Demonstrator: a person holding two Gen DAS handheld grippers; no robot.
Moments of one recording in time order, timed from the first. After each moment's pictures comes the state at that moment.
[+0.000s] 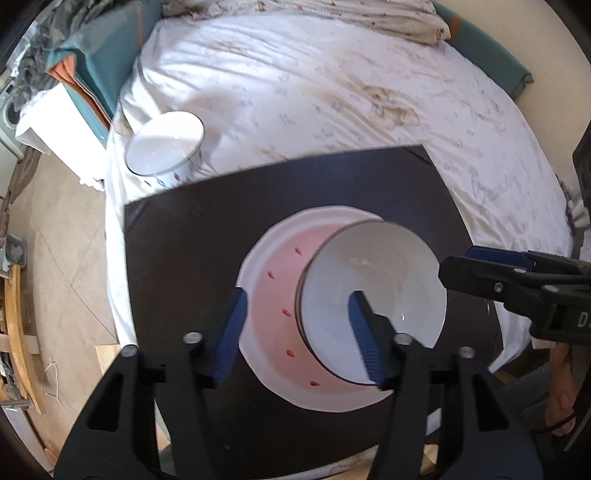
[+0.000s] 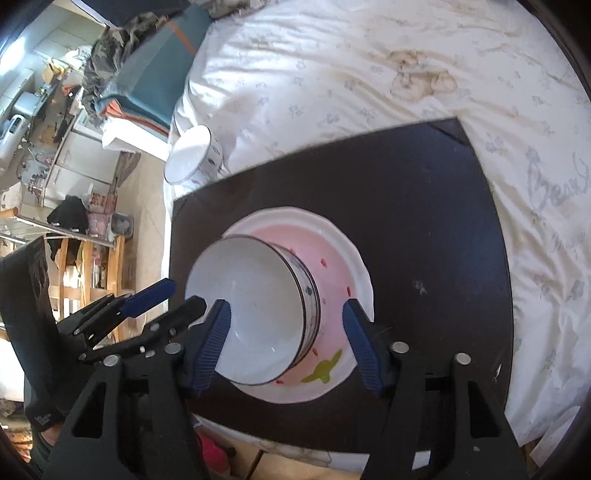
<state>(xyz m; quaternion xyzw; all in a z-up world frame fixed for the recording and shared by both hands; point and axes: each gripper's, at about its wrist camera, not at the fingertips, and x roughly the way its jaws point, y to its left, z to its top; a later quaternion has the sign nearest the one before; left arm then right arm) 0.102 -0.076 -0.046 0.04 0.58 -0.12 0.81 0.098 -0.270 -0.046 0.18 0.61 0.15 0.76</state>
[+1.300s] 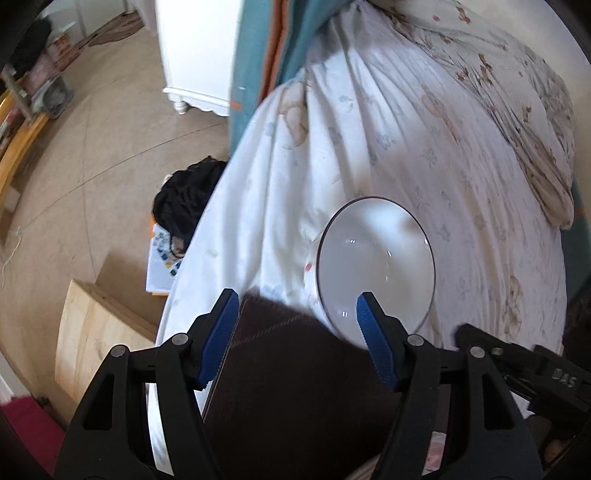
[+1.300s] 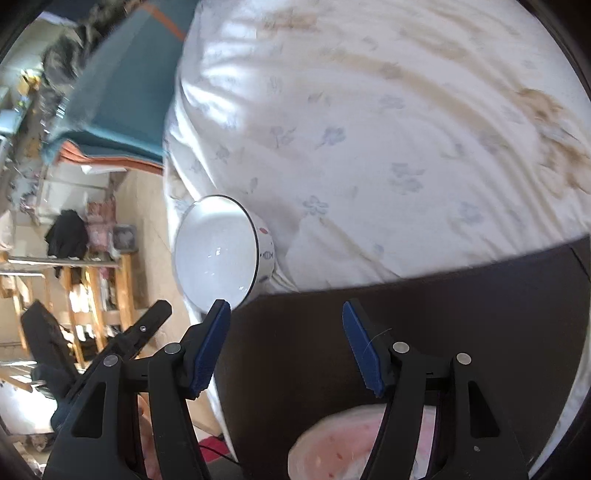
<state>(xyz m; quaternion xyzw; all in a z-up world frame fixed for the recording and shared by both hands) 0.275 0.118 -0.118 -0.21 0.58 0.08 0.78 0.316 -0.131 -0.113 0.20 0.68 0.15 0.69</state>
